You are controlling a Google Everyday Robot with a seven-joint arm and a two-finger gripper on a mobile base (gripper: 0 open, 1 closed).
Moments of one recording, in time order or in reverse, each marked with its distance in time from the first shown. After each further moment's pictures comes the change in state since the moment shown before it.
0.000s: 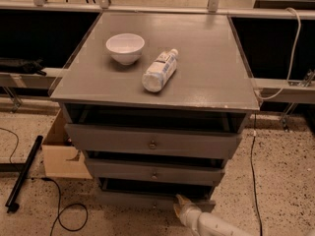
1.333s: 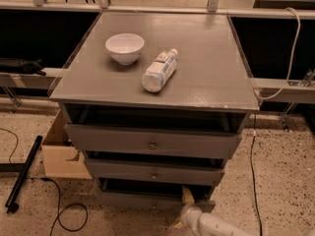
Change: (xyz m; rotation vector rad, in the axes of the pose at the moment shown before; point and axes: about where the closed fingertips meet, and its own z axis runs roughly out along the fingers) arm 0.000 0.000 0.000 -0.001 0.000 0.000
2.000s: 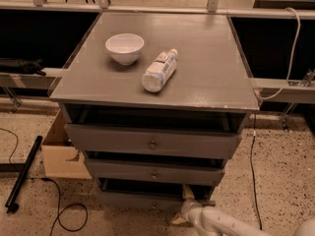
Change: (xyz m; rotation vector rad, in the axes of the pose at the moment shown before) arm -0.004 -0.011 0.012 -0.043 -0.065 0.056
